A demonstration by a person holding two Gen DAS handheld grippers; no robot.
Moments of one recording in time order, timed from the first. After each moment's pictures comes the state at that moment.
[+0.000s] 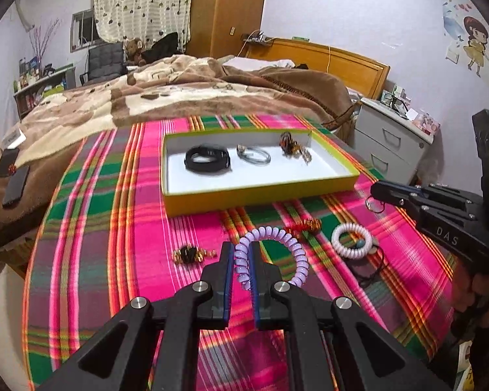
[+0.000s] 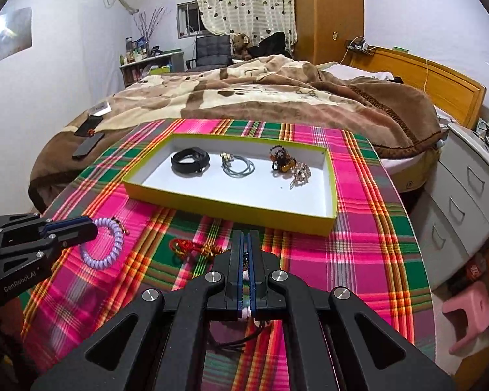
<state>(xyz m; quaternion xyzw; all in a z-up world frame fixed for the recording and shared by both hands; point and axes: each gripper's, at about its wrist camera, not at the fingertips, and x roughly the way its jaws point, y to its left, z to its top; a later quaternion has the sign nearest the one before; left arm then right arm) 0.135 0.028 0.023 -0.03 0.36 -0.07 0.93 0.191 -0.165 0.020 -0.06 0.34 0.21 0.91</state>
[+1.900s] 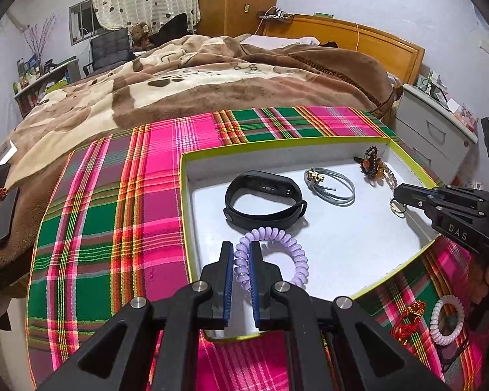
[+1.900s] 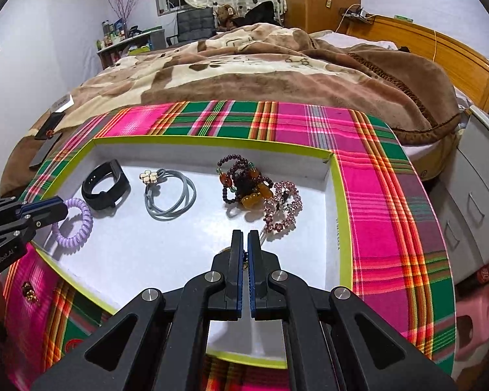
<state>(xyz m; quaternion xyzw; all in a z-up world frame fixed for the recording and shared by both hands) 0.288 0.062 -0.017 0.00 0.42 -0.03 0.91 0.342 -0.155 -0.034 -0.05 0.41 0.19 0.89</state>
